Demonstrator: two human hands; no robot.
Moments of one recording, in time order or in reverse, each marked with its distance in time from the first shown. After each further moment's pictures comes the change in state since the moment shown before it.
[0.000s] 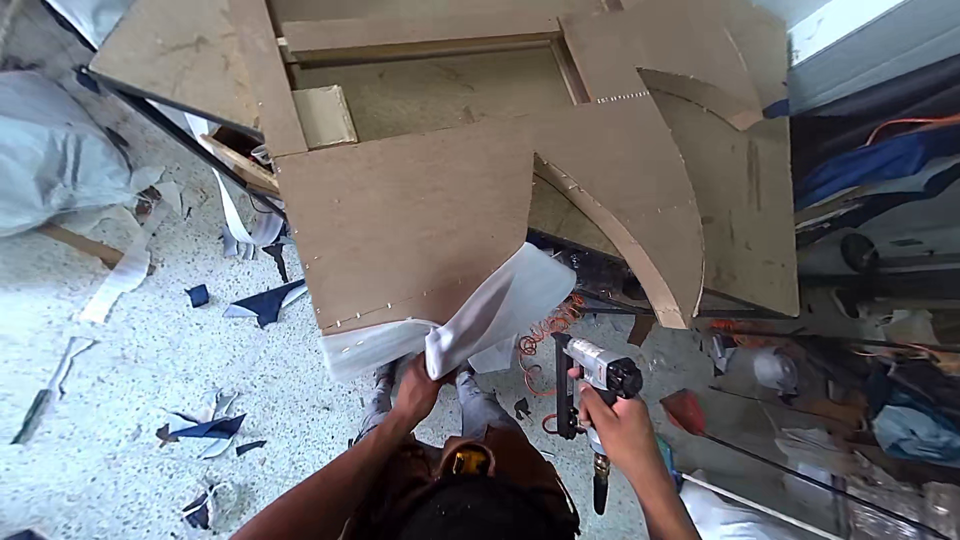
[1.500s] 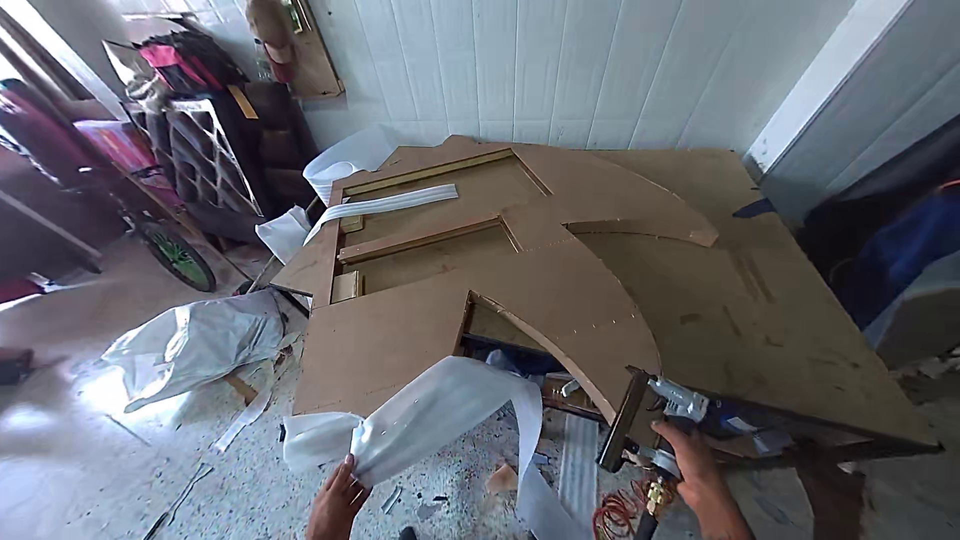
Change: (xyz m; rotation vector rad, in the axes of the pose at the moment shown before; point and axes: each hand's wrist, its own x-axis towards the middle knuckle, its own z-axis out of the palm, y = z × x) left_hand -0.074 0.009 0.006 -0.619 0.597 0.060; right_hand 0.213 0.216 -0.188 0.700 0.194 0.174
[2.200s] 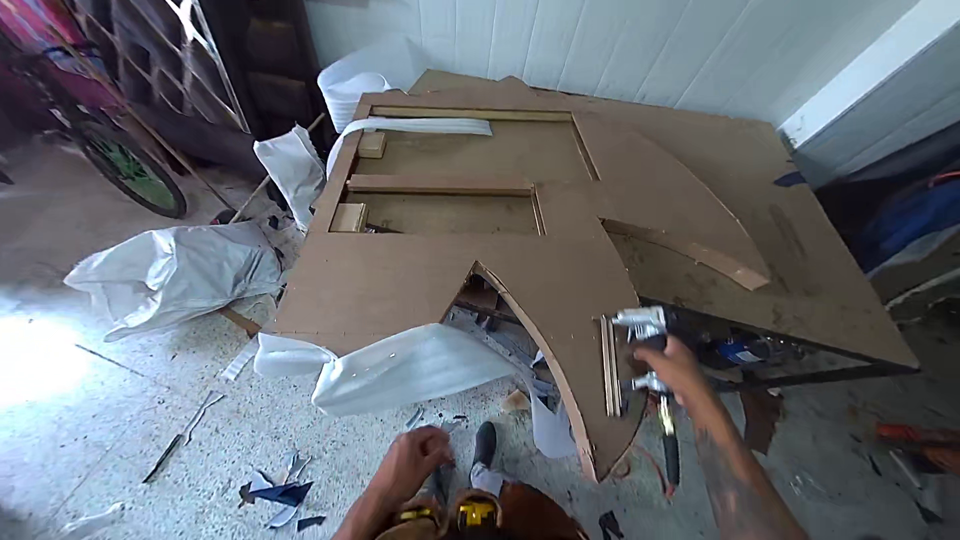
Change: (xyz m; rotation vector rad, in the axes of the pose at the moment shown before) left_hand -0.009 0.082 -0.156 0.966 -0.724 0.200; right_hand -0.209 -0.047 0.220 -0.677 -0.096 -0.263
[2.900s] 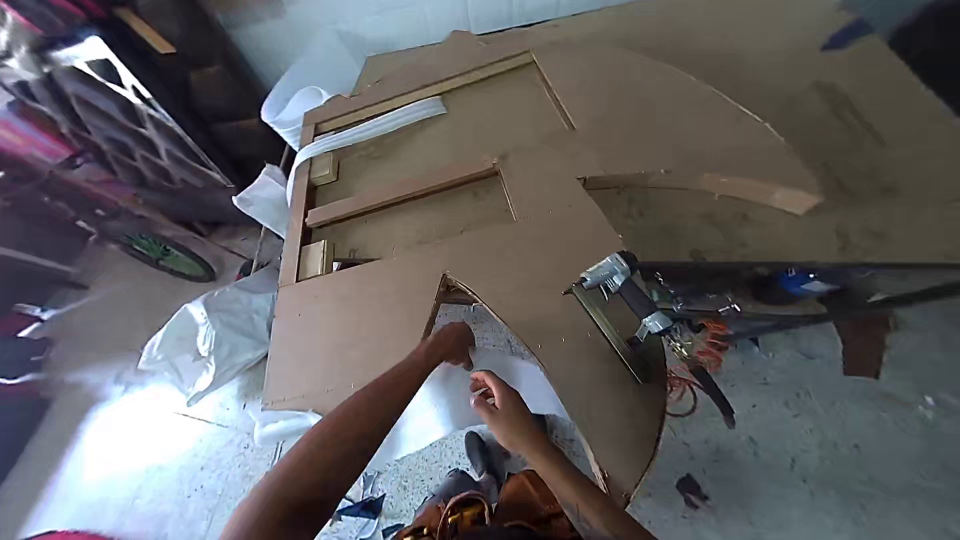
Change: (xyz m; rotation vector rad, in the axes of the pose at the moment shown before) left_hand 0.311 0.168 -0.008 1.124 -0.532 -0.115; right_hand -0.076 -0.046 0.230 0.348 -0.631 -0.174
